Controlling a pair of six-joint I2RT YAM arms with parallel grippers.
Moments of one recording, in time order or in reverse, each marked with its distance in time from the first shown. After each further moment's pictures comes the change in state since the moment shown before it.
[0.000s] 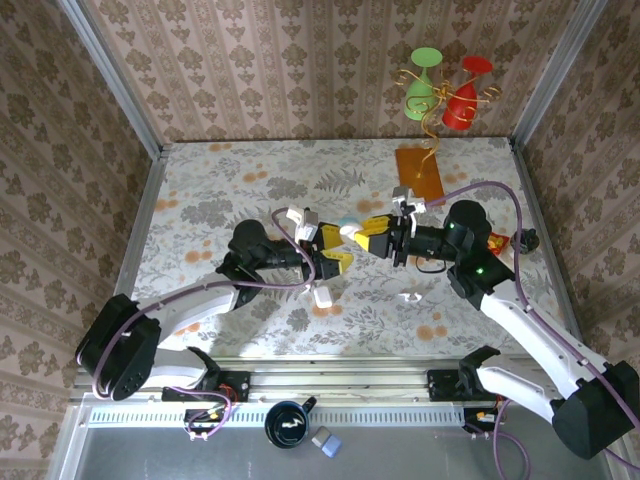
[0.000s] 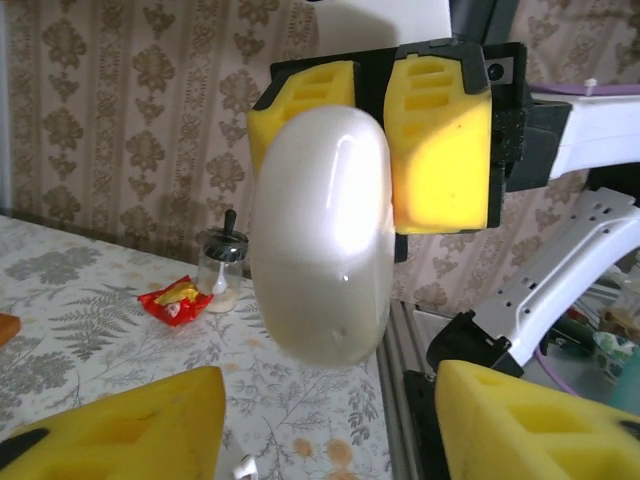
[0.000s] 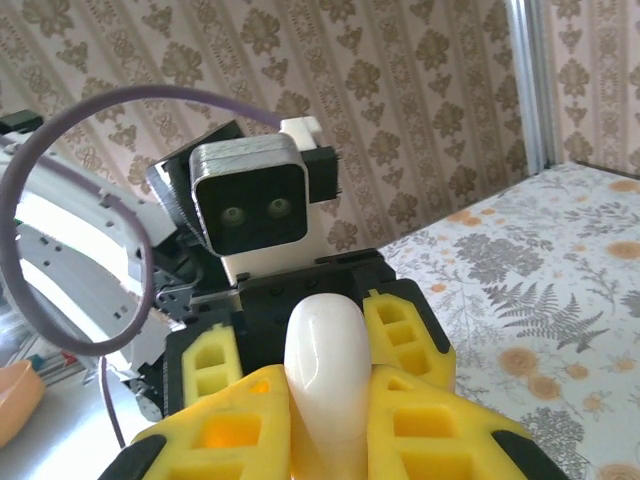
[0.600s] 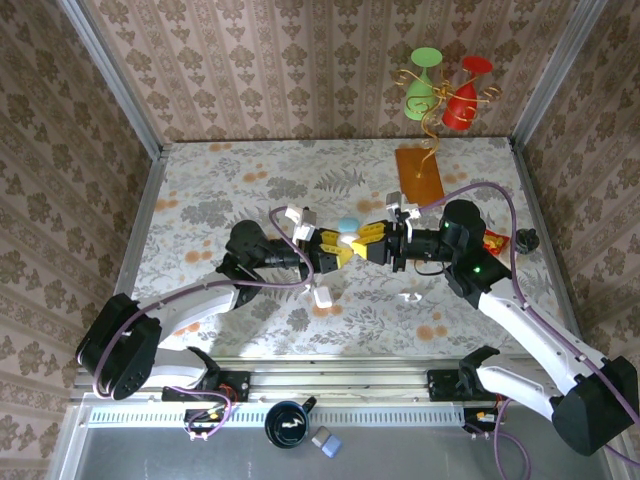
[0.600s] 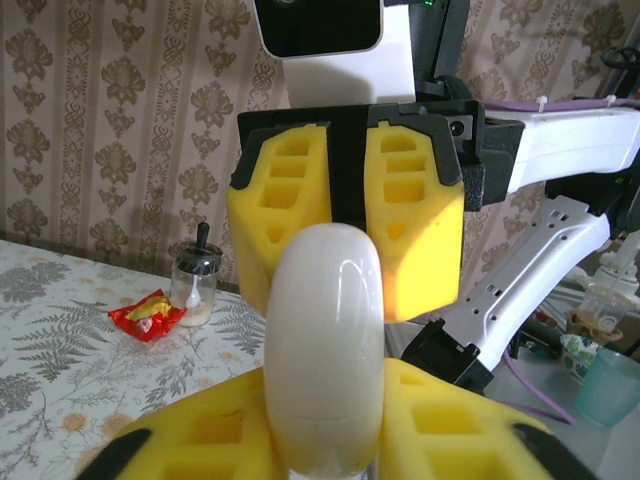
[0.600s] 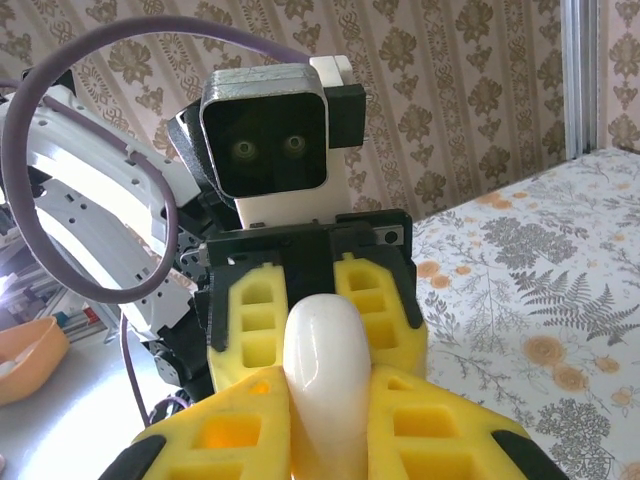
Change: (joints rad) left arm 0.001 0.001 0.002 0.050 0.040 -0.048; right arm 0.013 0.020 0.000 -0.037 -0.059 -0.073
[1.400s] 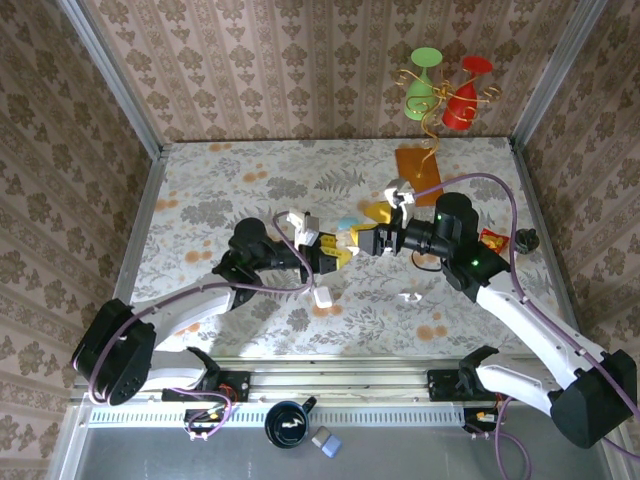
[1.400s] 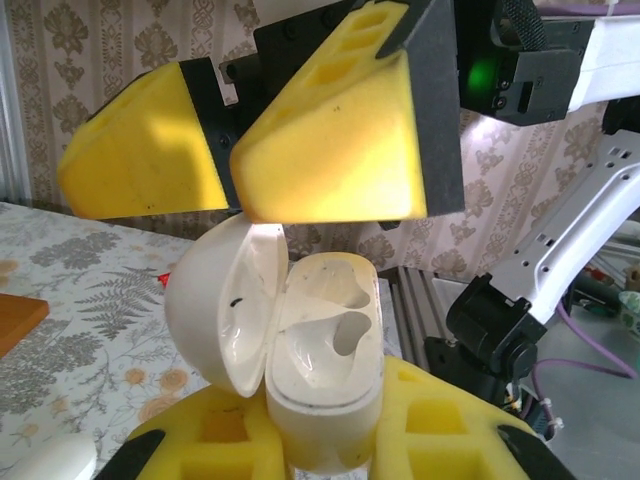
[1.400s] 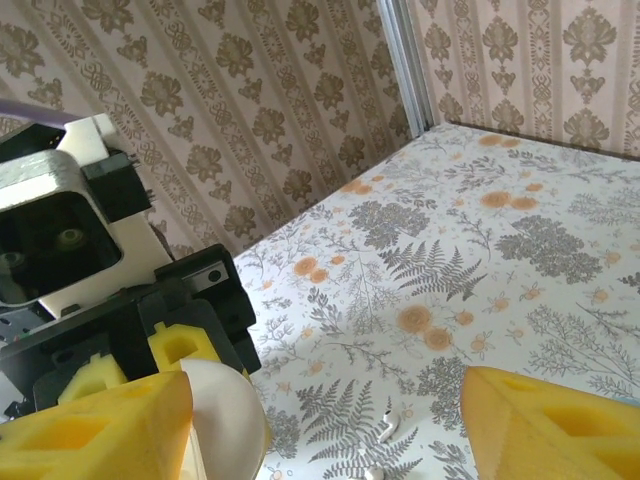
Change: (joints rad) left arm 0.013 -0.039 -0.001 -0.201 -0.044 0.212; right arm 0.012 0.037 0.072 -0.140 0.332 0.022
